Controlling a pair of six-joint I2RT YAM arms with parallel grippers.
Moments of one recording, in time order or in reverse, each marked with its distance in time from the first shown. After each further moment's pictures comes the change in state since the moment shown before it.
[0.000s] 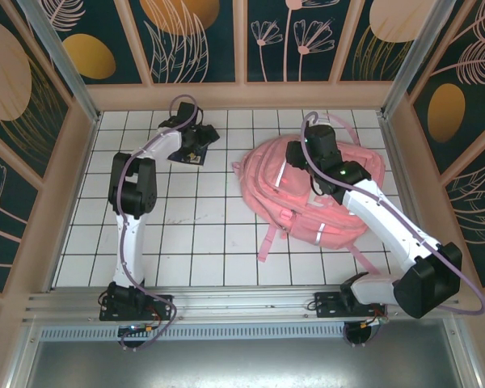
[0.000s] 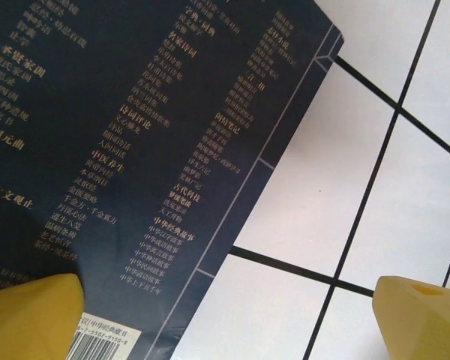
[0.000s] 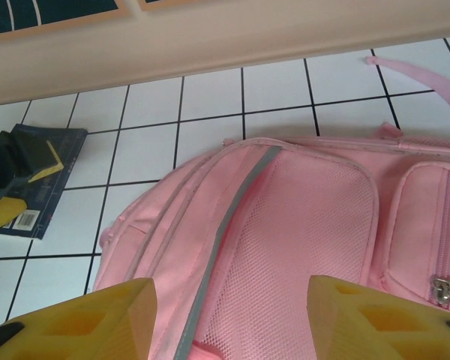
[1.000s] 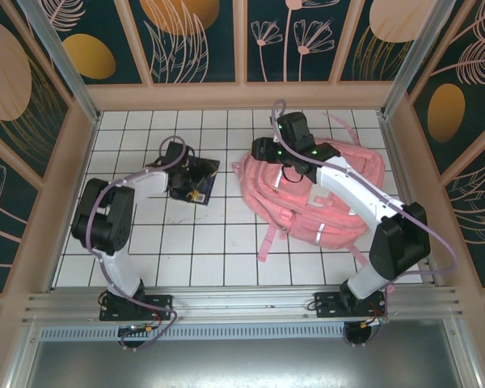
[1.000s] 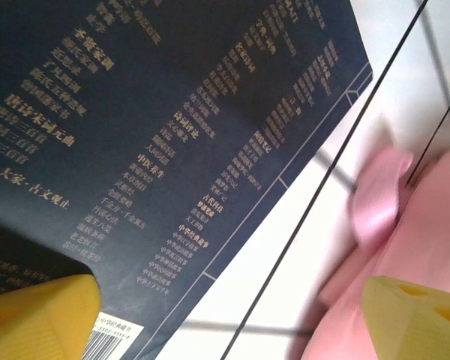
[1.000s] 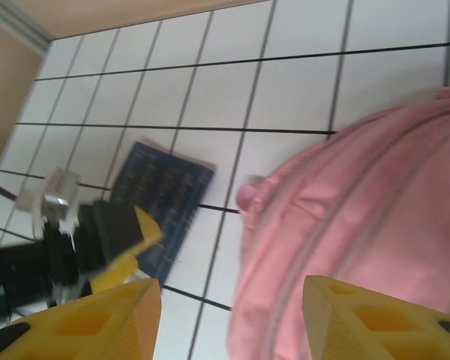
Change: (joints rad) left arm -0.068 -0.558 -0.897 0.360 0.196 -0.275; right arm 0.044 0.298 0.188 0.057 -0.388 0.060
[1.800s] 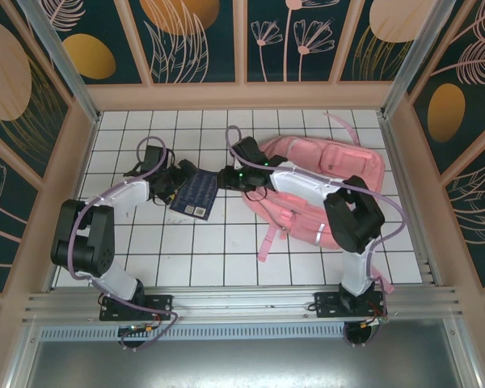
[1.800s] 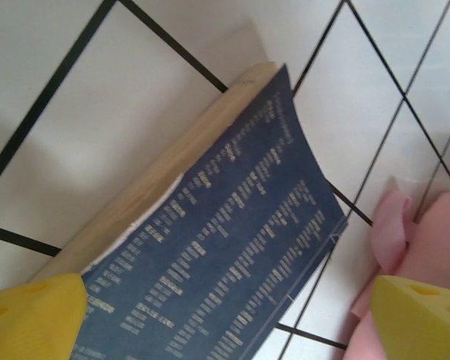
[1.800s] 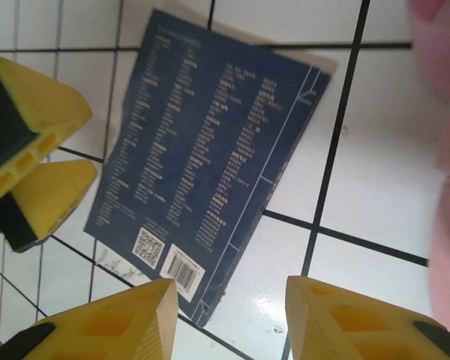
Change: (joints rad) left arm 0.118 -0.159 -0.078 -0.033 -0.125 0.127; right arm 0.194 0.349 0.069 0.043 -0.135 0.227
